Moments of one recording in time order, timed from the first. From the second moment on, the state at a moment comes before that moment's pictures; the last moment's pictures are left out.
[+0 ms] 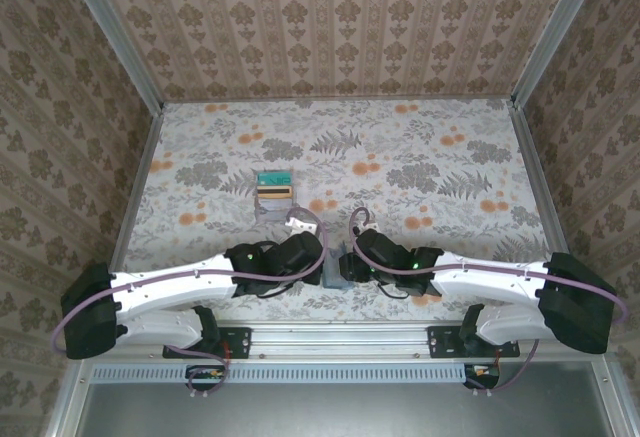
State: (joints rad) left arm -1.21 1.16 0.71 -0.47 -0.23 -0.84; right arm 1.01 1.25 0.59 -0.21 0.14 0.79
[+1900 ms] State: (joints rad) left arm -1.17 1.14 0.69 -0.47 -0.19 -0.84; right arm 1.04 1.25 0.62 -0.28 0.21 0.80
